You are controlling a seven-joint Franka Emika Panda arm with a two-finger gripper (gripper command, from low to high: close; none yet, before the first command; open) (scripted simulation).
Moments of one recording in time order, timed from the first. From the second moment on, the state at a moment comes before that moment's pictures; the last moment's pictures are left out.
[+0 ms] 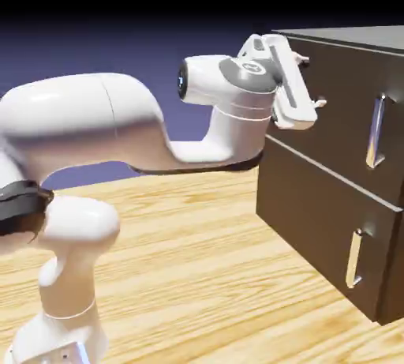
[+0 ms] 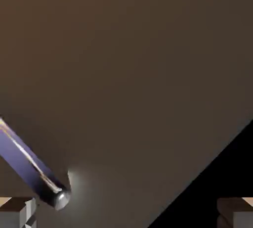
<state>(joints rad) 1.02 -0.97 -1.06 -2.26 -2.27 2.91 -0.23</state>
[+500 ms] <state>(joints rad) 1.29 -1.08 -1.35 -2.11 -2.90 2.87 -0.49</state>
